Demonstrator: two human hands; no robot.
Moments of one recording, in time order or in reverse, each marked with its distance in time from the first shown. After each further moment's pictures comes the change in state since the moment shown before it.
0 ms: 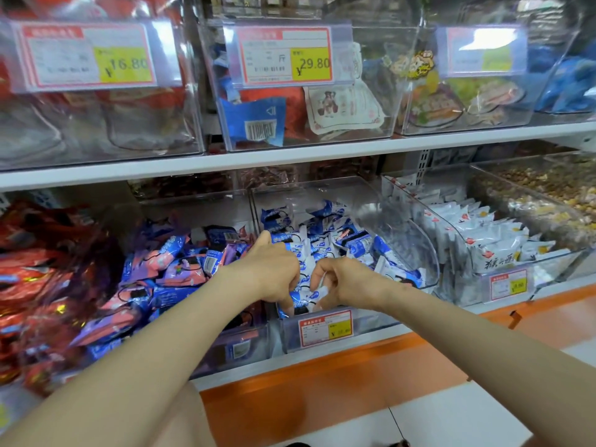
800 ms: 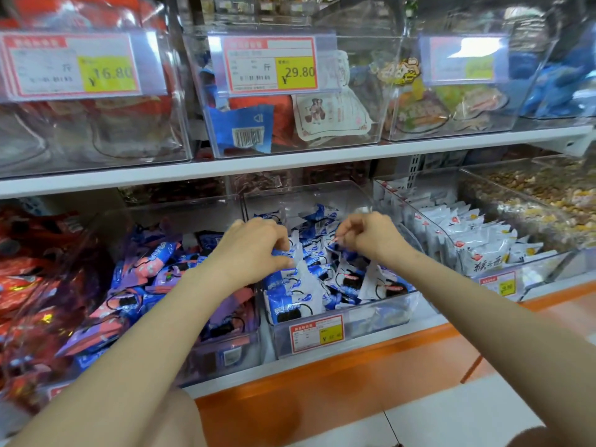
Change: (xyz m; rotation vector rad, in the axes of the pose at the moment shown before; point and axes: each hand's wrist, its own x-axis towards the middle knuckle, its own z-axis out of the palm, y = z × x) left_hand -0.013 -0.013 -0.021 -0.298 0.383 -0.162; right_hand 0.009 0.010 -0.059 -0.003 0.500 0.038
